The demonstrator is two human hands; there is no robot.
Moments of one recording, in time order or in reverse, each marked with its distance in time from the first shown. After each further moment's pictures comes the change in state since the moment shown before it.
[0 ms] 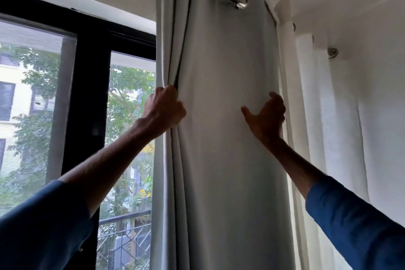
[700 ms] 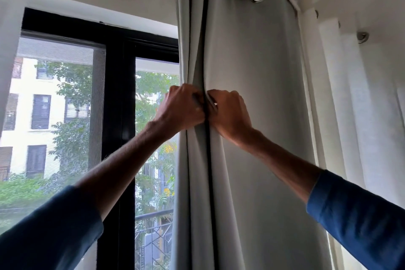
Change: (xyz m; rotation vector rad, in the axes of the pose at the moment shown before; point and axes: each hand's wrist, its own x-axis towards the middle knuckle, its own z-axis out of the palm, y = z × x) left_hand -0.012 -0.009 -0.027 -0.074 -0.018 0.153; right_hand -0.074 -0.138 0.015 0.086 -0.230 -0.556
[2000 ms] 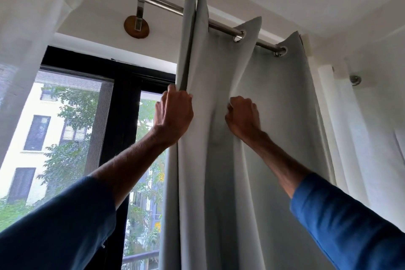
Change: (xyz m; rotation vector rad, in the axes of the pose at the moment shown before) left_hand 0.060 0.004 -0.023 0.337 0.330 -0.060; right_hand 0.090 0.049 -0.006 -0.227 -0.037 0.158
